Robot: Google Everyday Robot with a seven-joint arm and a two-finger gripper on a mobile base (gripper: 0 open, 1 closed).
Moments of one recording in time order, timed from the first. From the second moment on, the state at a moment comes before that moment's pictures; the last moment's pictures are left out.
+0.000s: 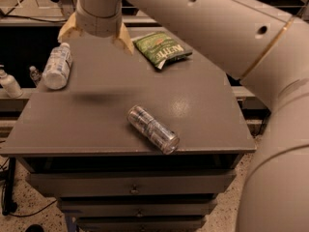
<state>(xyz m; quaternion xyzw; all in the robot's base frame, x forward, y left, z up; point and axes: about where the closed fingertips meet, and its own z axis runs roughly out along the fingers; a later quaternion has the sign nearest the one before) 0.630 0.142 0.943 -0.97 0.00 -0.21 0.15</state>
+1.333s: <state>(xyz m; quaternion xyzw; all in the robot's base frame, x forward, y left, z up) 0.700 0.197 0.921 -0.96 -0.06 -0.24 0.11</state>
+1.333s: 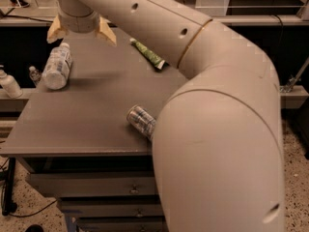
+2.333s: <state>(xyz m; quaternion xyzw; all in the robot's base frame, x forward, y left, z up) 0.697 0.221 0.876 -0.97 -0.02 -0.18 0.15</state>
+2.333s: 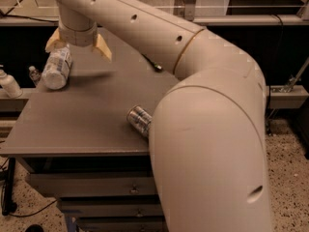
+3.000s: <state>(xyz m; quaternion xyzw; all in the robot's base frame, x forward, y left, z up) 0.690 0.232 0.865 -0.98 -0.01 -0.15 0.16</state>
